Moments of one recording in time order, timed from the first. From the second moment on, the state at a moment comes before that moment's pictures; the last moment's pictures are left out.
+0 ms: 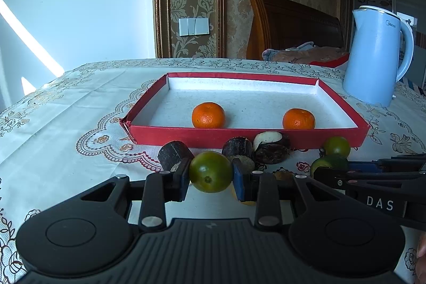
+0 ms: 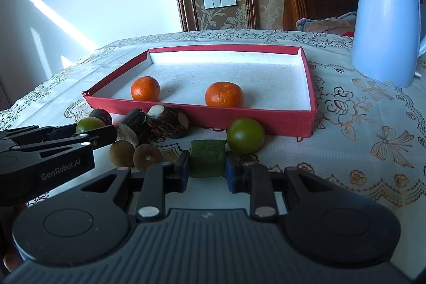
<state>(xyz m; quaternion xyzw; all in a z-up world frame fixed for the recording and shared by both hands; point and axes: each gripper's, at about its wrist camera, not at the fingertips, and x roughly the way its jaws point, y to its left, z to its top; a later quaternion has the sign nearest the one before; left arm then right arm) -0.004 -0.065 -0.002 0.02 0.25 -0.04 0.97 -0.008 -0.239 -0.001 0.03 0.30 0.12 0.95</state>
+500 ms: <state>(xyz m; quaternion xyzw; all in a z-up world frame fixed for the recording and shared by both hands) -0.012 -0.064 0.002 0.02 0.22 -0.04 0.97 -0.014 -0.239 0.003 0.03 0.28 0.11 0.95</state>
